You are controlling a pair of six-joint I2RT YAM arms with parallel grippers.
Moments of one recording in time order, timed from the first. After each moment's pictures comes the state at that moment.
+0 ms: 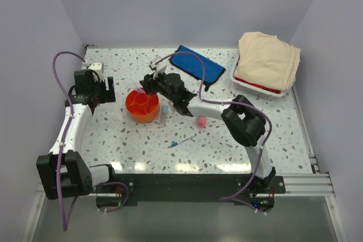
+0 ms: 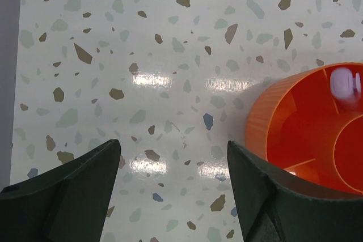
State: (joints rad) left arm 0.14 1.23 0.93 -0.44 0.03 0.03; right arm 0.87 2.09 1.44 0.62 0.06 0.16
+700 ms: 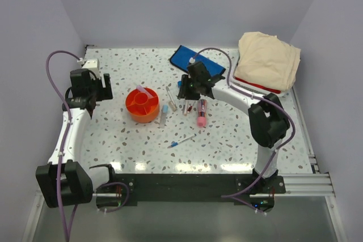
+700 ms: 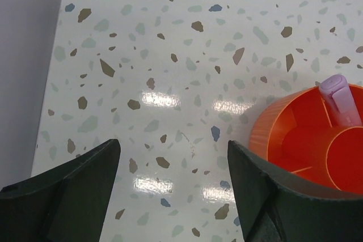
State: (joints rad) left arm 0.14 1.16 0.93 -0.40 -0.01 0.02; right arm 0.63 1.89 1.44 -0.40 -0.05 0.67
